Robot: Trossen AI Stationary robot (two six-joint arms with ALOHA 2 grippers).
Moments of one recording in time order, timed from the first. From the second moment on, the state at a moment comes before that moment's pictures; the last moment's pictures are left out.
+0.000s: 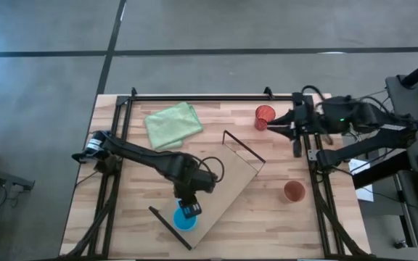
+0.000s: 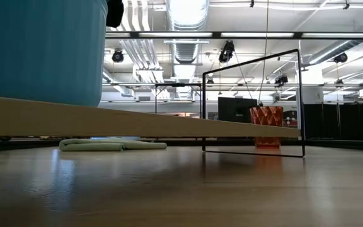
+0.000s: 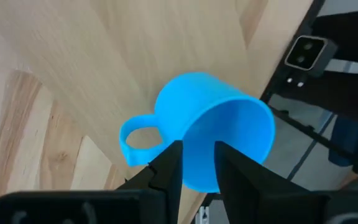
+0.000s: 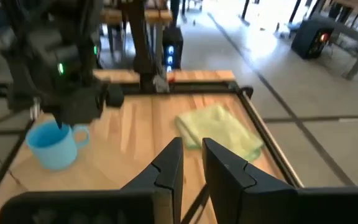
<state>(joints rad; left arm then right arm) -0.30 1.86 1.82 -1.30 0.33 -0.73 0.10 0.97 1.34 -0.73 0.20 0.00</state>
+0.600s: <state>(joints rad) -0.28 1.83 1.87 -1.37 0.33 -0.75 0.08 1.17 1.63 -1.12 0.43 -0.06</state>
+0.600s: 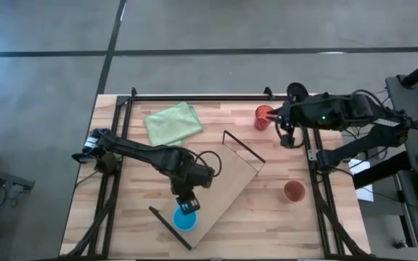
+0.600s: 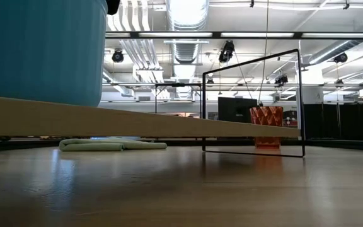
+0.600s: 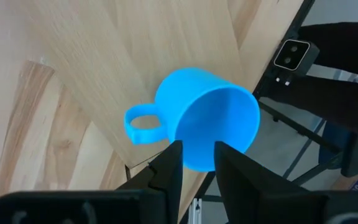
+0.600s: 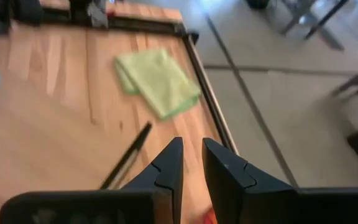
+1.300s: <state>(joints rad) -0.16 1.80 1.88 -1.31 0.23 -0.63 0.06 1.24 1.70 -1.57 0.42 0.21</state>
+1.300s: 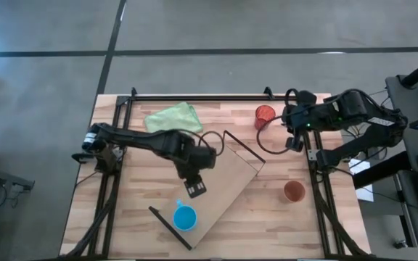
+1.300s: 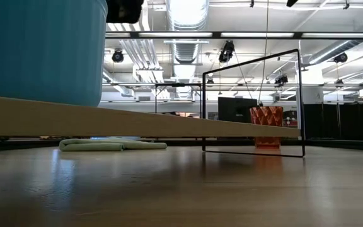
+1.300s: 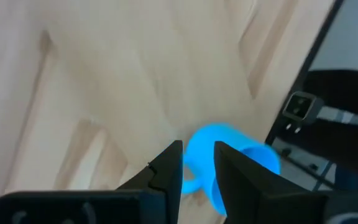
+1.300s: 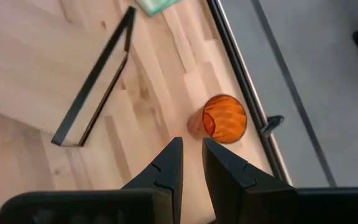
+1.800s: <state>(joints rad) -0.05 1.71 1.90 -1.15 0.23 -0.43 -0.23 1.26 1.50 -1.51 0.37 0.14</state>
